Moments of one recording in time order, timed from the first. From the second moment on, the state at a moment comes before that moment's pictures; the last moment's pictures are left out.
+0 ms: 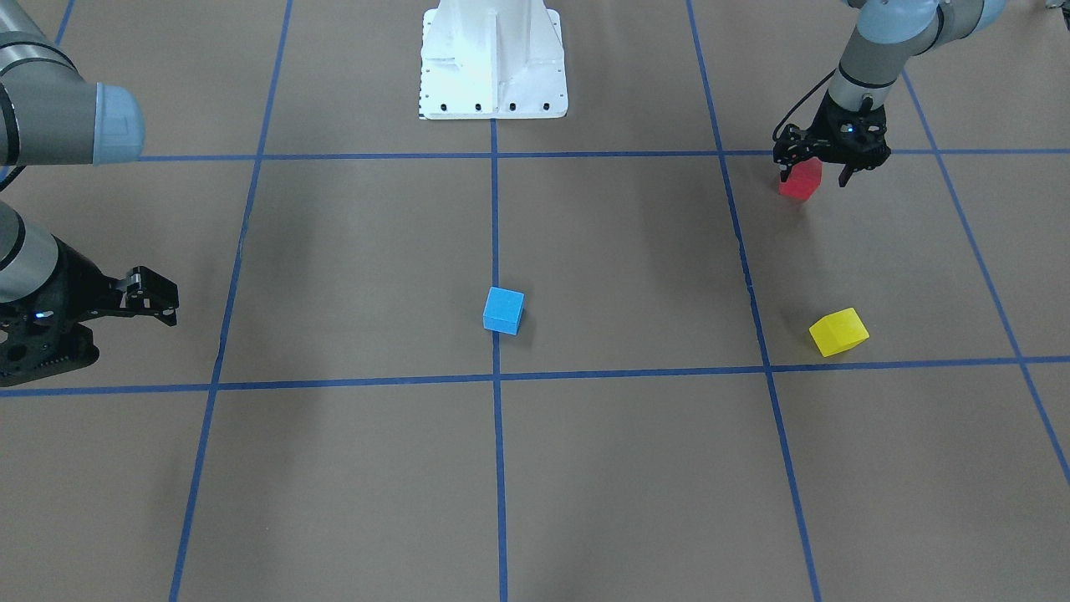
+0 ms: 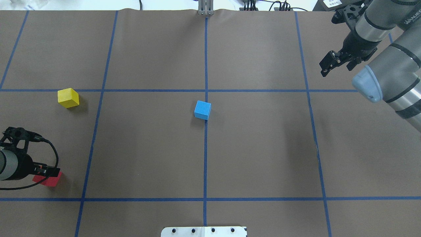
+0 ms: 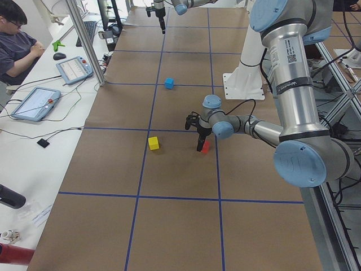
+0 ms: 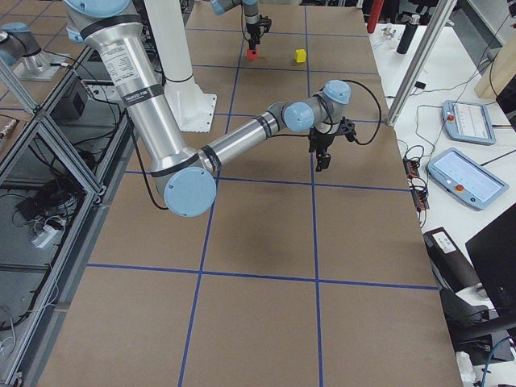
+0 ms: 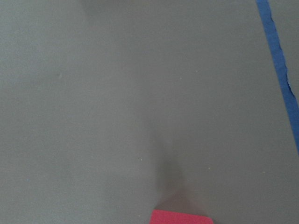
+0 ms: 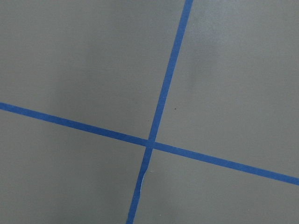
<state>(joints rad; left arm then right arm) -0.50 -1.26 -2.02 -2.12 -1.78 -0.98 1.07 -1.15 1.67 -1.71 2.26 0.37</state>
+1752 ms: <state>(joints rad) -0.56 -1.73 -2.18 -1.47 -1.99 -1.04 1.07 -1.14 1.67 -1.71 2.26 0.37</state>
